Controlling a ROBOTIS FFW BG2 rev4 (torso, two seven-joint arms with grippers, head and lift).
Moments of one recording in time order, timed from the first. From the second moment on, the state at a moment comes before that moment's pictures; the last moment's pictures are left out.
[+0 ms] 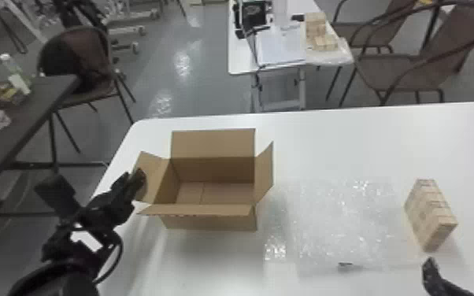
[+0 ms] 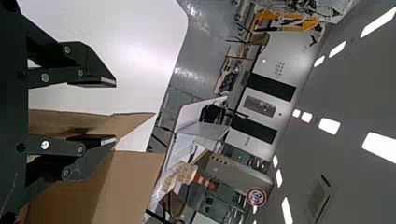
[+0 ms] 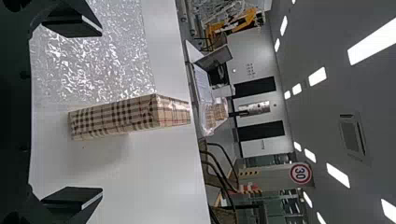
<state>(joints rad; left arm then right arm) 0.14 0.00 0.52 -1.78 0.32 0.37 -0.45 0.56 -0.03 -0.07 -1.81 -0.21 -0.17 0.24</state>
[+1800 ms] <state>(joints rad) 0.14 0.00 0.46 -1.78 0.34 0.32 -0.45 0.08 -0.03 0.15 -2.04 -0.17 0.88 0.24</state>
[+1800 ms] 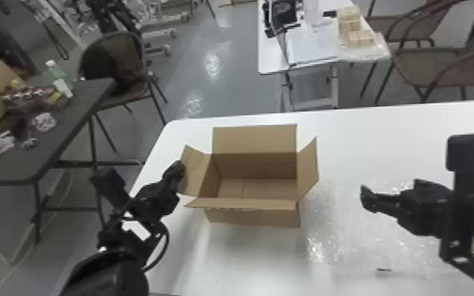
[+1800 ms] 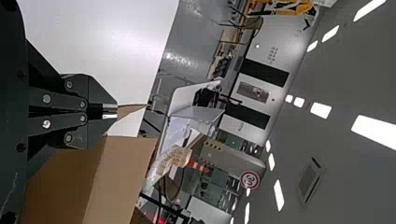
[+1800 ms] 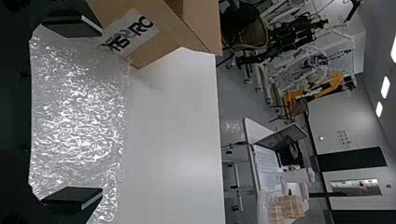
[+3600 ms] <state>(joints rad) 0.14 0.09 0.44 -1.77 0.40 0.35 -0.43 -0.24 -0.03 0.18 -1.65 -0.22 1.38 0.28</state>
